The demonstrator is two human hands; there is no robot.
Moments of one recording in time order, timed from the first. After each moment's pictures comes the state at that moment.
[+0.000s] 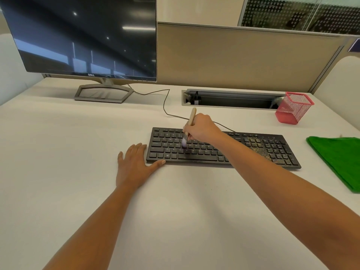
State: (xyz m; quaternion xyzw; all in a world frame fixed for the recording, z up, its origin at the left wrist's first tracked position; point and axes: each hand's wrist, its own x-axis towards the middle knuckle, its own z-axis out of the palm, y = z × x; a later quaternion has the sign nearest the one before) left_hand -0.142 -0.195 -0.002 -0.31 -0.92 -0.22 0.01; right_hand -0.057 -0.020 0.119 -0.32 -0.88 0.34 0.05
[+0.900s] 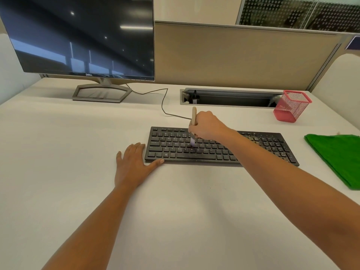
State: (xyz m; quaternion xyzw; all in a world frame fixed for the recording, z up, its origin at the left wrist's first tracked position) left_hand -0.140 -0.196 0.001 -0.31 -0.92 -0.22 0.01; right_hand -0.045 -0.009 0.126 -0.29 -0.93 0.23 0.02
